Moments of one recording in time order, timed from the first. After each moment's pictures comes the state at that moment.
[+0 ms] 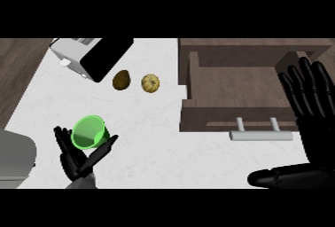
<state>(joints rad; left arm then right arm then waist) -0.14 0.02 0.14 -0.81 0.54 0.45 -0.94 -0.11 -0.08 -0.04 -2.09 -0.14 0.12 0.18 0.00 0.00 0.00</state>
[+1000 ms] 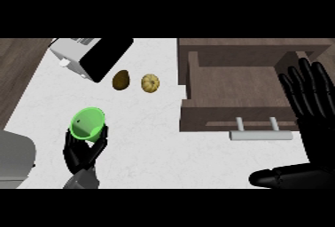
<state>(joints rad) -0.26 0.04 0.20 -0.59 0.60 0.13 -1.04 -0.10 -0.08 -0.05 -2.08 -0.15 0.12 0.19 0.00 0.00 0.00</state>
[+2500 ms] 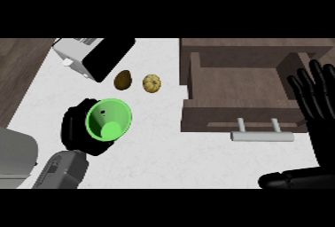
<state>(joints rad) -0.26 0.18 -0.06 -1.06 0.42 -0.14 -0.78 -0.08 -0.10 -0.08 -2.11 -0.18 0.13 0.21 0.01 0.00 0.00</state>
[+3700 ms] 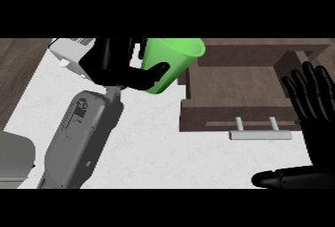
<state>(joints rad) -0.75 0.05 -0.09 -1.28 0.28 0.20 -0.22 -0.08 -0.08 -0.06 -2.09 -0.14 0.14 0.17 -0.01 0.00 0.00</state>
